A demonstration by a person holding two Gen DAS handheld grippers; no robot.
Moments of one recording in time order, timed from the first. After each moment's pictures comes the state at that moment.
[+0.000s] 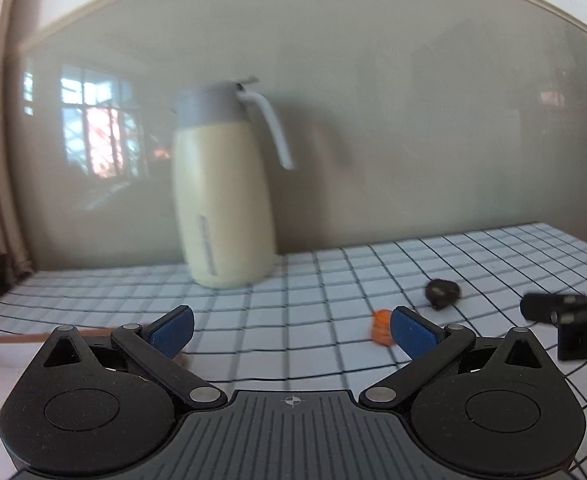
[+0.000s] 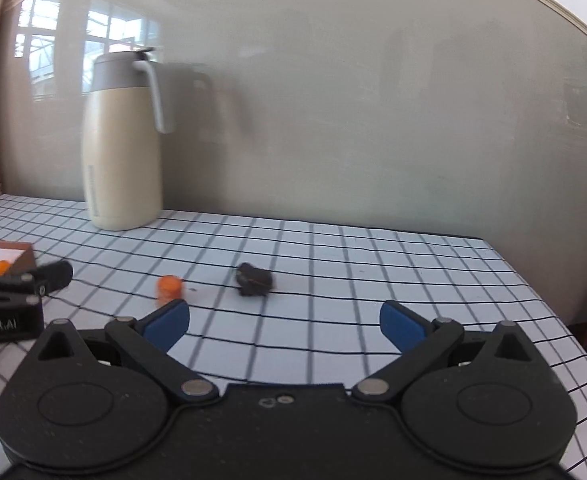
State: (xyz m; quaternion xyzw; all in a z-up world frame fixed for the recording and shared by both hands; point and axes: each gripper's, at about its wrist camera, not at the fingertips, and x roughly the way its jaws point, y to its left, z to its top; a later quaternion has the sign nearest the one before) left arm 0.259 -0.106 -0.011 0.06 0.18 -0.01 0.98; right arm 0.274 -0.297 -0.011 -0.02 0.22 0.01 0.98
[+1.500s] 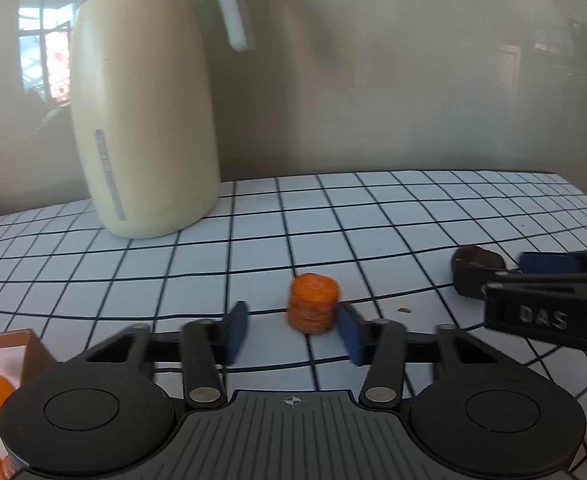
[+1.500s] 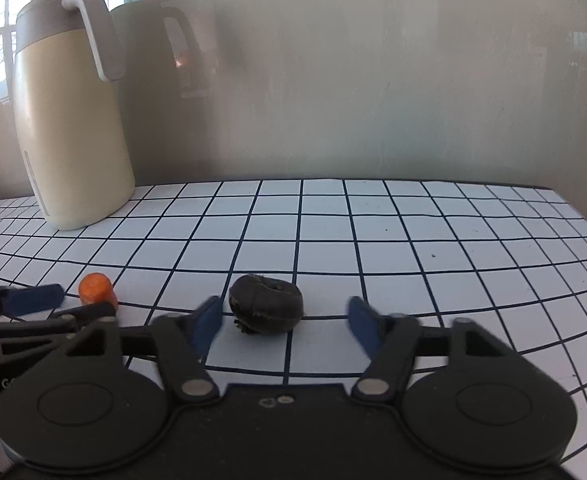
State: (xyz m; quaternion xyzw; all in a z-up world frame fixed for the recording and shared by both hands) left arm 0.387 -0.120 -0.054 0.05 0.31 -0.06 0.95; right arm 0.398 -0.275 -0.062 0.04 0.30 0.05 0.95
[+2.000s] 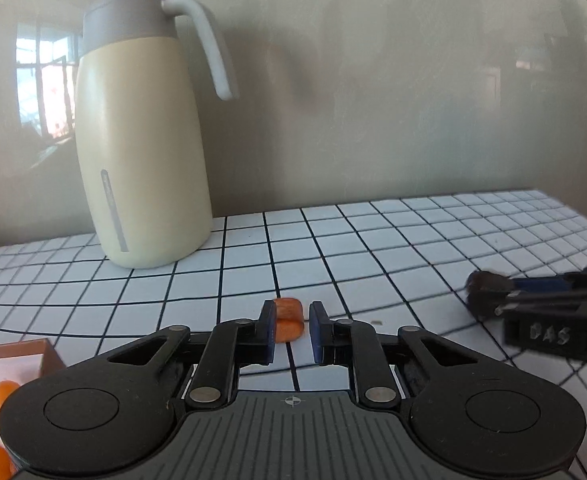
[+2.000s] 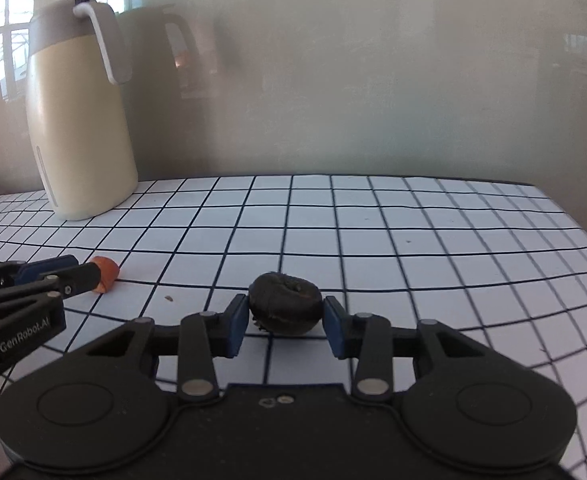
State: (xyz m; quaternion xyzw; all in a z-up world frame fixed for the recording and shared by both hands) left arm 0.357 -0.128 -0.043 0.07 0.25 -0.06 0.96; right arm 0.362 -0.287 -0.053 0.03 0.30 0.03 0.95
